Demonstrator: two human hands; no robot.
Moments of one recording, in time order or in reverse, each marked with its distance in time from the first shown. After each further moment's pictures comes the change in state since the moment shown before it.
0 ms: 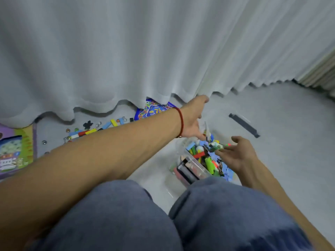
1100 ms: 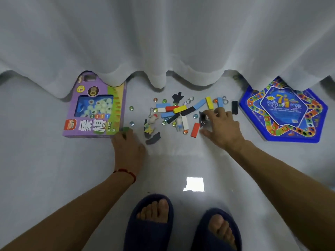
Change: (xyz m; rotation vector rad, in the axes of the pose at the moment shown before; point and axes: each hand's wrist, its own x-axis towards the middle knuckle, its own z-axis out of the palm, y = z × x) left_hand -0.071 -0.193 -0.433 1.061 1.458 0.017; right_hand 0.157 0.281 0.294 -2.045 -0.779 -0.975
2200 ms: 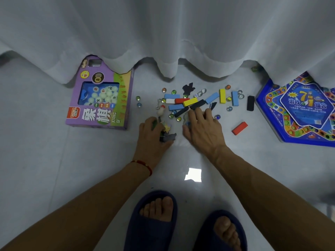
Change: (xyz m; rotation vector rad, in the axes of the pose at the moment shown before) left_hand 0.008 0.016 0.038 -0.138 -0.018 0.277; right_hand 0.004 -0.064 0.051 -0.178 0.246 -0.243
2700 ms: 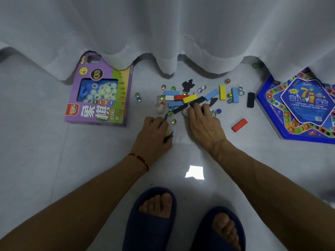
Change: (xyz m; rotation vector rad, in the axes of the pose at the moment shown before) left_hand 0.006 0.003 -0.008 0.229 -0.107 0.249; right_hand 0.005 0.003 -0.005 0.025 0.004 -0.089
